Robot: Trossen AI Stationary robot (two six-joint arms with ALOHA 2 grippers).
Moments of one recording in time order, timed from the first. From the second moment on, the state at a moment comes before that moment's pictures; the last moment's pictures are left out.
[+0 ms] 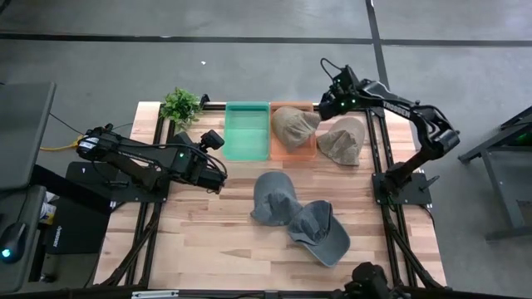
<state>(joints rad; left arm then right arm) -0.23 1.38 1.28 -1.50 -1.03 -2.52 -0.94 1.54 1.10 -0.63 -0.13 0.24</state>
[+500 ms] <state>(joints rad) -0.23 1.38 1.28 -1.49 -1.00 -2.49 -0.88 1.54 0.96 -0.44 -0.27 0.32</state>
